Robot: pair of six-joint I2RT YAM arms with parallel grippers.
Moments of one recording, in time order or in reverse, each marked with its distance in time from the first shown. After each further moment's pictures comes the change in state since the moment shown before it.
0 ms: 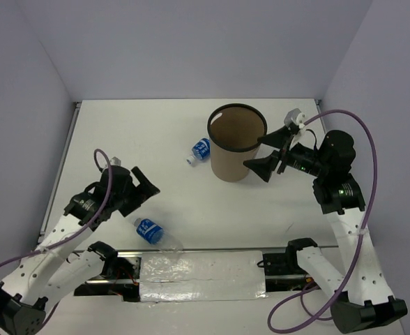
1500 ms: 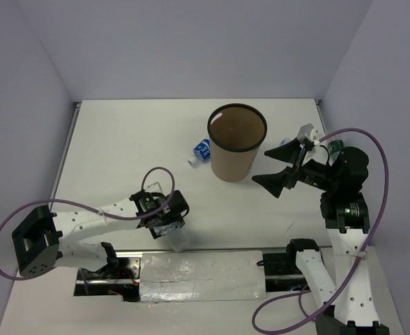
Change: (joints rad) left arm -0.586 0.503 0.006 -0.084 -0.176 -0.495; right arm -0.171 -0.168 -0.079 -0.078 -0.220 0.037
